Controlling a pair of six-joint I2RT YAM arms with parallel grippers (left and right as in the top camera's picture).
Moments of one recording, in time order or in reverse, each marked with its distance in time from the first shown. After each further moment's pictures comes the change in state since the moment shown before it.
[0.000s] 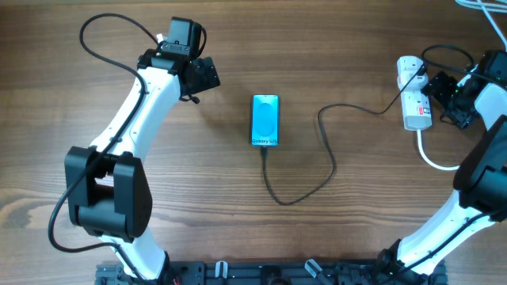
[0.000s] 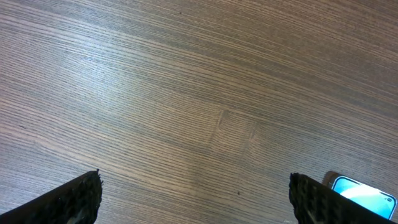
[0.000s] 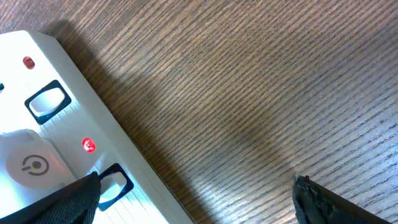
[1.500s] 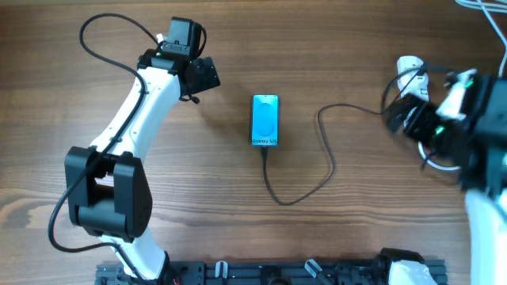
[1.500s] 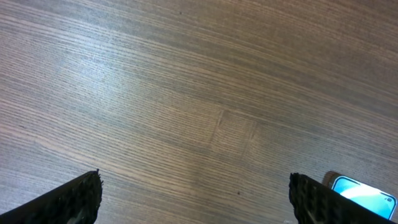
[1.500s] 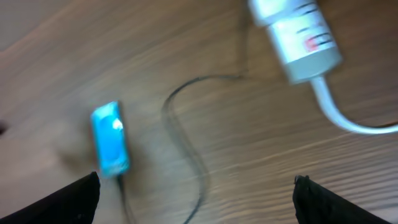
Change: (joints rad) left arm 0.000 0.000 0.000 0.001 -0.001 0.000; right arm 0.407 -1.012 -0.195 -0.555 0.011 0.097
